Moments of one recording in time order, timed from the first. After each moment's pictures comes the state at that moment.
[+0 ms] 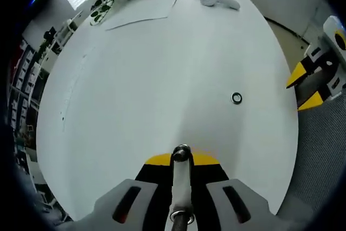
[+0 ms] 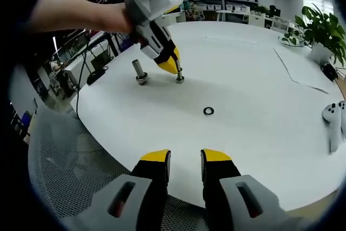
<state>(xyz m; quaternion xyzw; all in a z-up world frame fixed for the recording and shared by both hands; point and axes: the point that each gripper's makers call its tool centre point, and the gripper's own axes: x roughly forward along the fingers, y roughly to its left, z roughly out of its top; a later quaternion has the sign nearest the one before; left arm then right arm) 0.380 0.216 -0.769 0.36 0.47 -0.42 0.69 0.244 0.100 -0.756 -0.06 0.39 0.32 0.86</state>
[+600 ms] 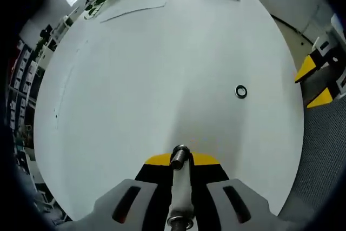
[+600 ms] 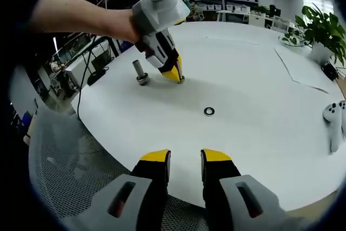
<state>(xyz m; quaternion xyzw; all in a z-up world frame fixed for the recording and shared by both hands) 0.380 0.218 -0.786 0.37 0.49 -0.41 0.68 0.244 0.101 -0.756 -0.05 0.39 0.32 0.86</state>
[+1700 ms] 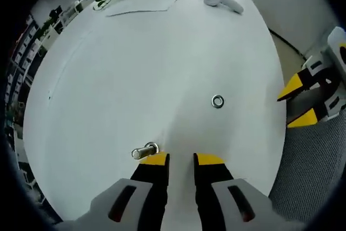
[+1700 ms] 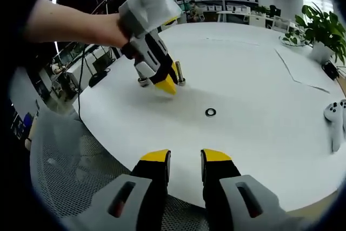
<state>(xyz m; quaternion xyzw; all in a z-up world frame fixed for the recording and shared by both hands) 0.340 0.195 -0.779 0.28 0.51 -0.41 0.70 0.244 0.103 -0.755 -0.05 0.39 0.32 0.86</state>
